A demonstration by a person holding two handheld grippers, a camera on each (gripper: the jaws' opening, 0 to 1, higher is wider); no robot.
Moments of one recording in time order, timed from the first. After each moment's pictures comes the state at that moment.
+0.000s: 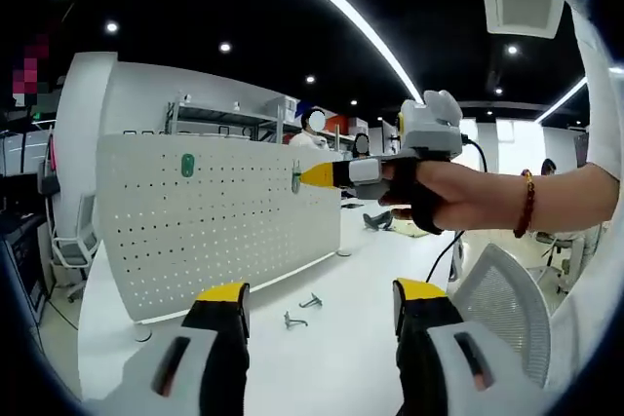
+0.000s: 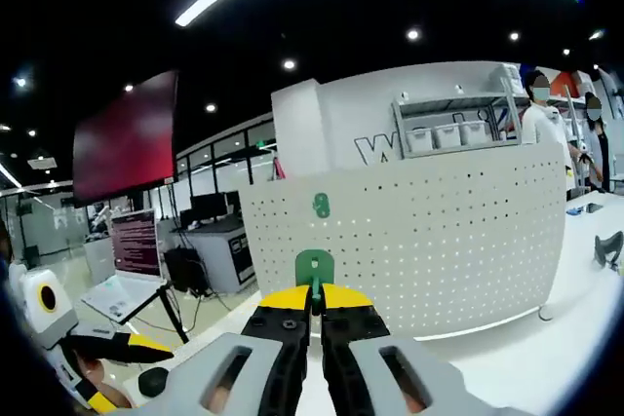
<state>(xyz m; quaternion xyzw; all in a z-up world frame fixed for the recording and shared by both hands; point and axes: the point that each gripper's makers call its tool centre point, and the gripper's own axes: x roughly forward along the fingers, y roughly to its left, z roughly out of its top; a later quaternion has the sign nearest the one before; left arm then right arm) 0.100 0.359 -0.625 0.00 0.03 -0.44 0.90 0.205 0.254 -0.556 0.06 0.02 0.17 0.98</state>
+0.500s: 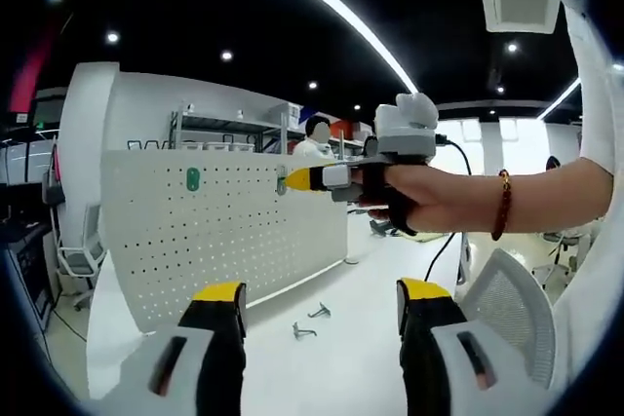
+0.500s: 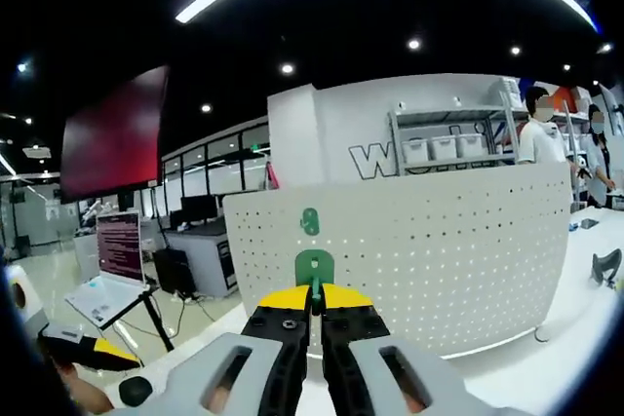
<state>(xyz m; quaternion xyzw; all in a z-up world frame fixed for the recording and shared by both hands) 0.107 0.357 -0.609 0.01 0.02 -0.43 0.90 0.247 0.253 -0.543 0.05 0.01 0.16 0.99</state>
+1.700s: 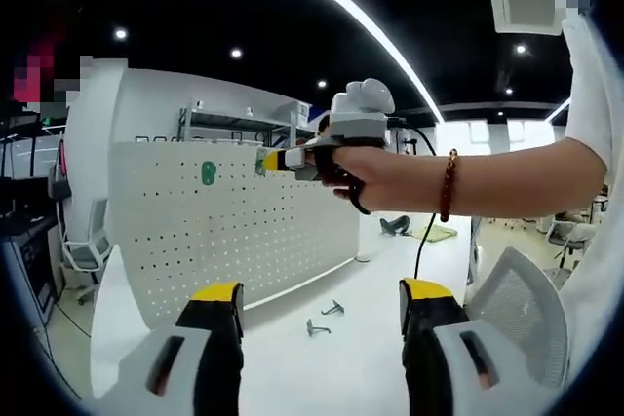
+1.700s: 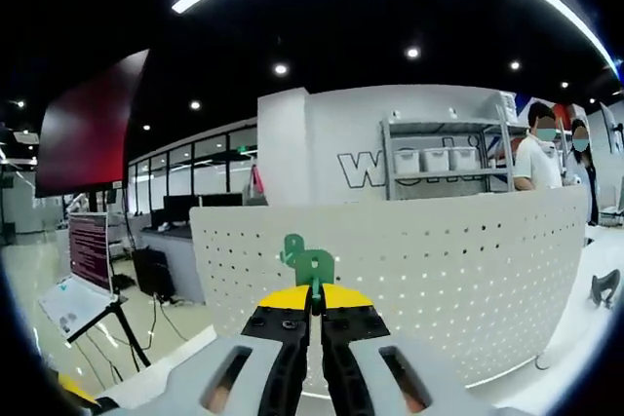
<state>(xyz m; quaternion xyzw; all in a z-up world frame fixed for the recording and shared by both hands) 0.126 0.372 -0.615 0.00 0.02 -0.41 0.91 0.323 0.268 -0.523 0.02 -0.01 0.12 0.99</state>
